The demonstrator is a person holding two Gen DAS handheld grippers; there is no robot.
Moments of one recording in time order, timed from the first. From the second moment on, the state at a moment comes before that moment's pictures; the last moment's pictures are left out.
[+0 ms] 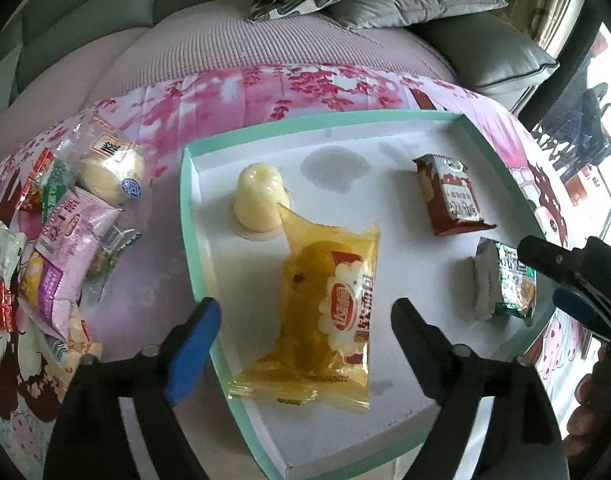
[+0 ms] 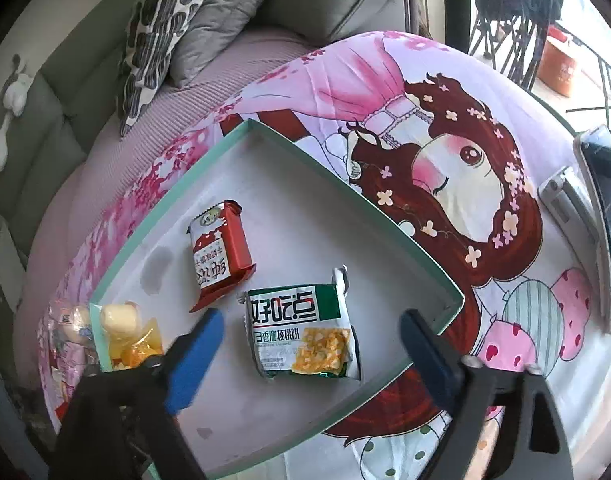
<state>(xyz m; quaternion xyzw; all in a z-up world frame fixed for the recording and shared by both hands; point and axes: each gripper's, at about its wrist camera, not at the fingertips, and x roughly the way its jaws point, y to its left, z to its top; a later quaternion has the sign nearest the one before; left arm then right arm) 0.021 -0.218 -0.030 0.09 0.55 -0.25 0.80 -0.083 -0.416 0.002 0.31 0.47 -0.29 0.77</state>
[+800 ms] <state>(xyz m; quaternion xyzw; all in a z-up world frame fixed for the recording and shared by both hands) 0.042 -0.160 0.011 0.06 0.50 -0.18 0.84 -0.072 -0.399 0.018 0.24 0.46 -0.29 0.80</state>
